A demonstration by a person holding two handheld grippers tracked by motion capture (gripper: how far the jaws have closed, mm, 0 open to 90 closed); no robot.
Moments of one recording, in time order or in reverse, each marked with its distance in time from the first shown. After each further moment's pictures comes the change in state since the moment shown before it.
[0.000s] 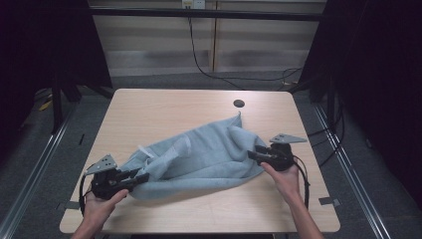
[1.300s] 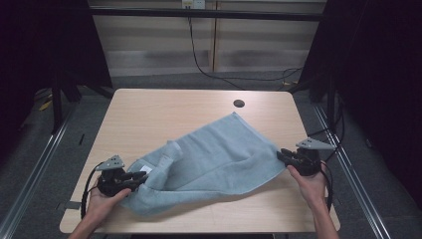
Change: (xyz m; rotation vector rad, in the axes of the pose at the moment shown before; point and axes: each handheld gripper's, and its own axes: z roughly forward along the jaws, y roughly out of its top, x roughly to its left) left arm 0.026 -0.015 0.022 0.120 -0.015 0.026; right arm -0.038 -0.021 -0.049 0.009 -0.200 -0.013
